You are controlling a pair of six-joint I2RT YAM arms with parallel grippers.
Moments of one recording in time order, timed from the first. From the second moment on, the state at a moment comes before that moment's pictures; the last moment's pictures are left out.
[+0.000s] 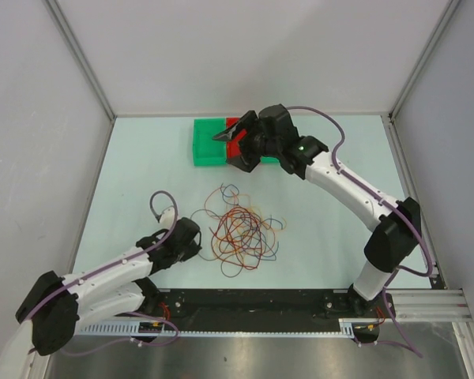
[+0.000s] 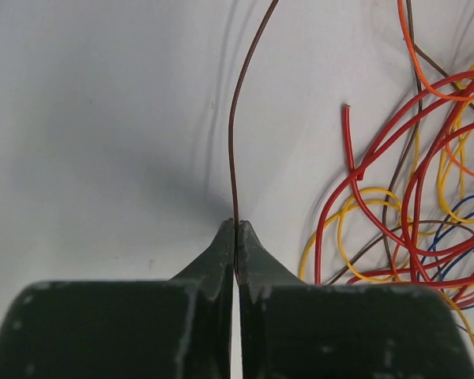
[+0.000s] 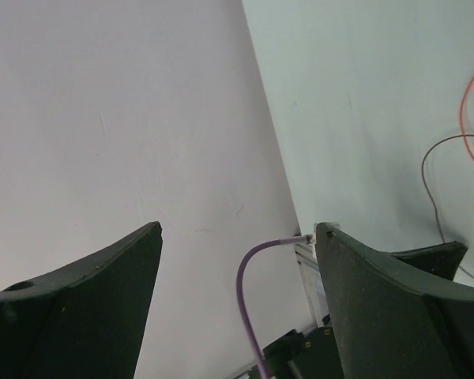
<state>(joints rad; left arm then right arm) -0.74 0.94 0.35 -0.42 -0.35 -1.16 0.71 1.70 1.66 -0.41 -0.19 1.45</state>
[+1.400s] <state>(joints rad) -0.64 0.80 1.17 -0.72 -0.24 -0.28 0.78 1.55 1.38 -0.19 -0.49 0.41</state>
